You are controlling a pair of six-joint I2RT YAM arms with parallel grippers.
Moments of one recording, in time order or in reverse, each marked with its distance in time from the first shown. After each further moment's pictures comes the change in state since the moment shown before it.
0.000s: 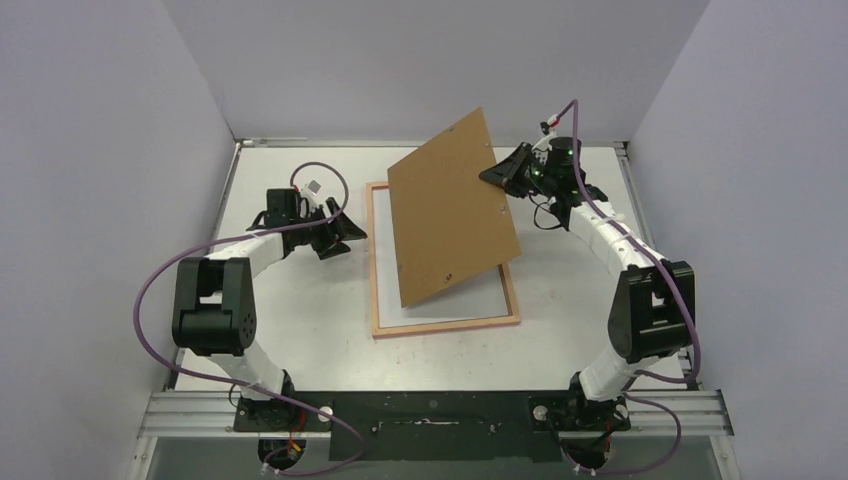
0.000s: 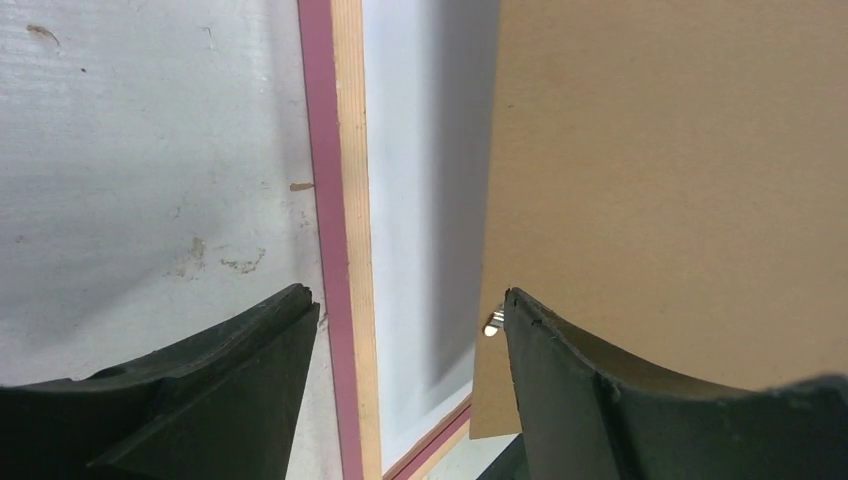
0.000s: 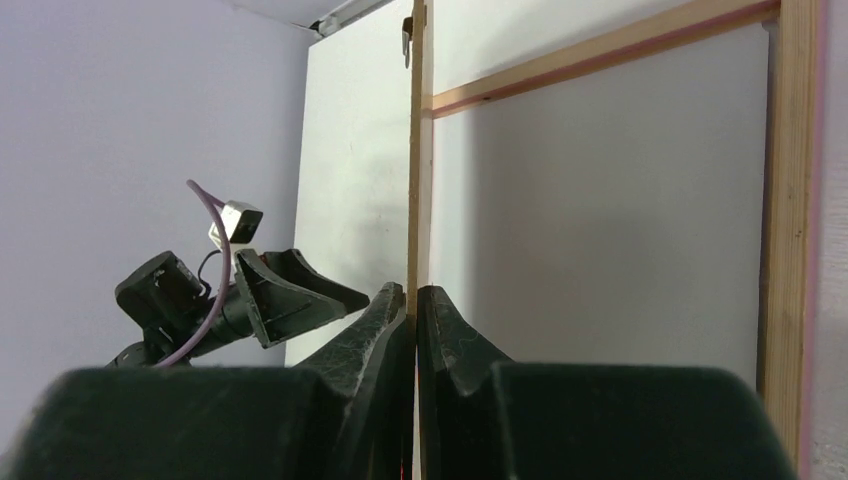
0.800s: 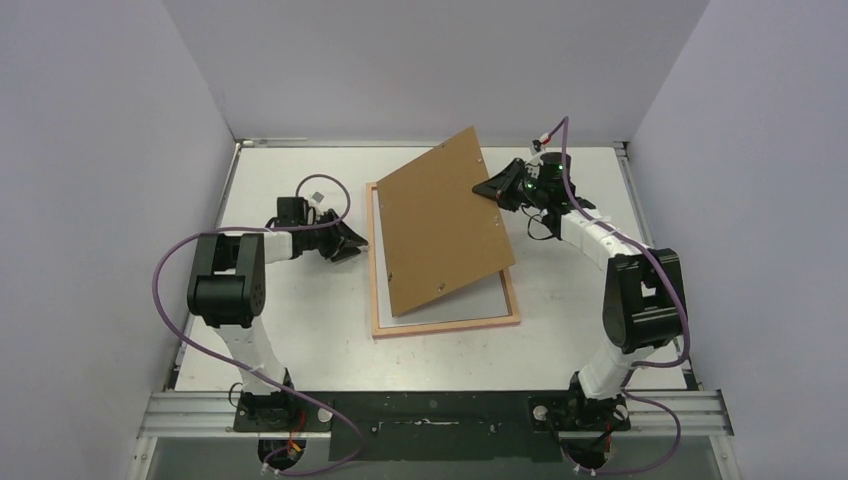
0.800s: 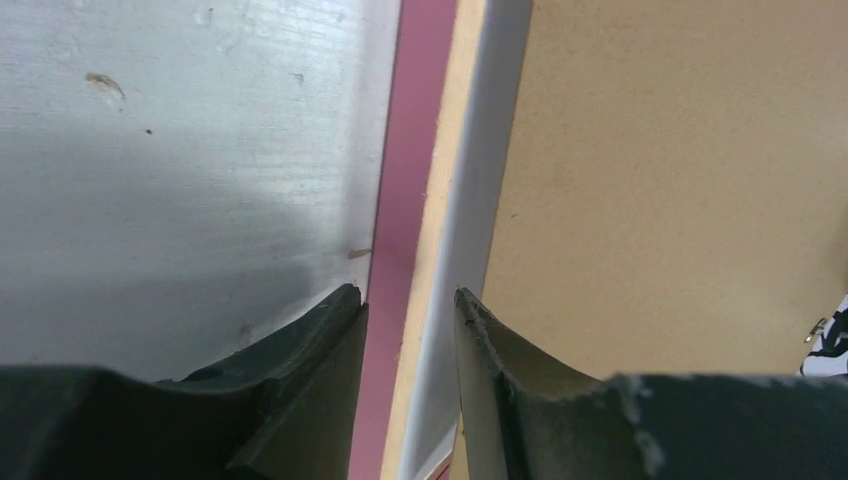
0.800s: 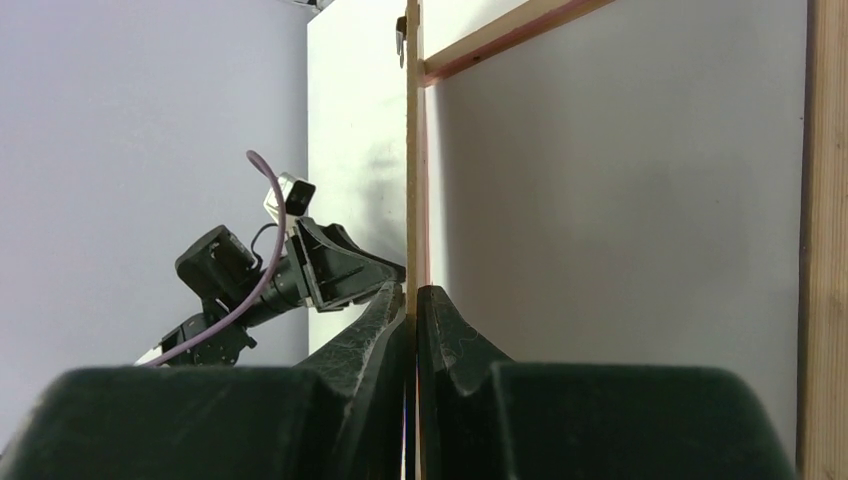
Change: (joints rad) left arm 0.011 0.199 0.002 0.177 0.050 -0.141; right arm 0.002 0.074 -0.106 0.139 -0.047 0.104
